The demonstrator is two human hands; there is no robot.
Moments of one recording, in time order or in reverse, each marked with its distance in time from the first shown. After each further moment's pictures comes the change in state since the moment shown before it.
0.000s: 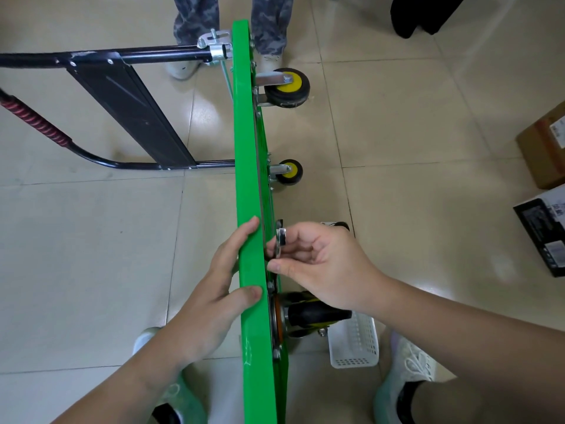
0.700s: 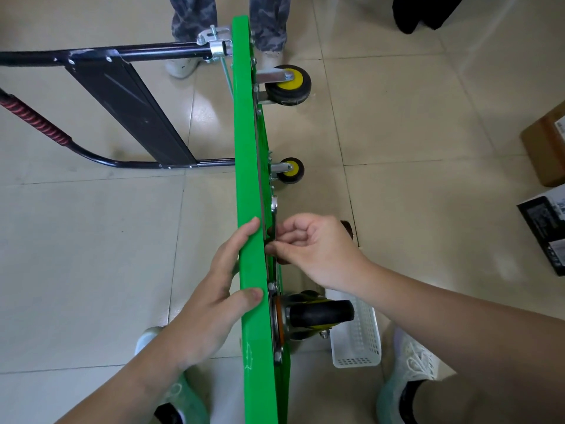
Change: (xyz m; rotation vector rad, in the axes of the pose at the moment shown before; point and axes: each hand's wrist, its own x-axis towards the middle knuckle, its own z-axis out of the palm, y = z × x) left_hand -0.003 -0.003 0.000 0.006 -0.017 -0.014; right_hand 0.027 0.022 -0.002 -0.075 0.100 0.125
